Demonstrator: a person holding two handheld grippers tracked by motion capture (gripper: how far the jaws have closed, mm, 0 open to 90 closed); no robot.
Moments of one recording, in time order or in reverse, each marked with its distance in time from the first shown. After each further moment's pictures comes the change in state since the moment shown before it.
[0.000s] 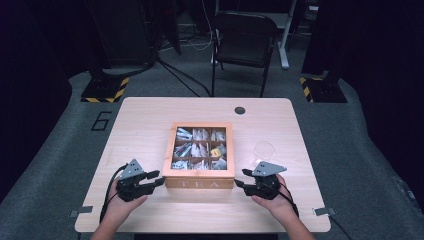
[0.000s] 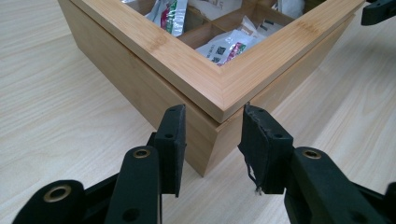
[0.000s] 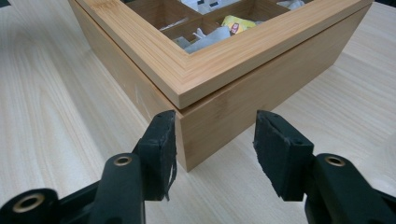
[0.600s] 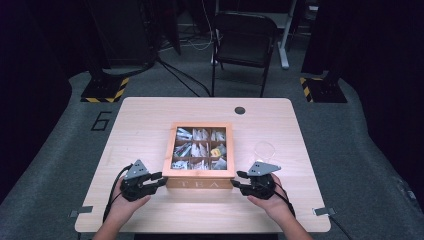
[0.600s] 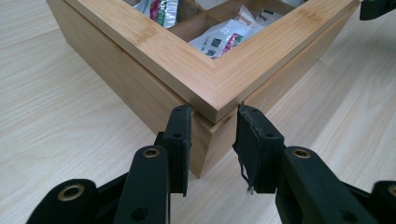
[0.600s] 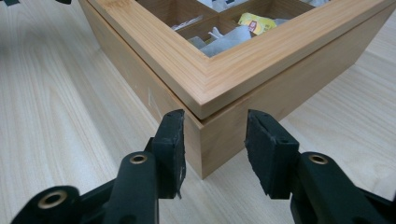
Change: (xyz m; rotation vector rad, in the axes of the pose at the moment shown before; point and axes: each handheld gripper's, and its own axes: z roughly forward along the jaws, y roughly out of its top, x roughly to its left) left arm -0.003 -0.001 0.010 0.020 -0.004 0.013; right arm 0.007 0.005 0.010 0.029 0.023 -0.005
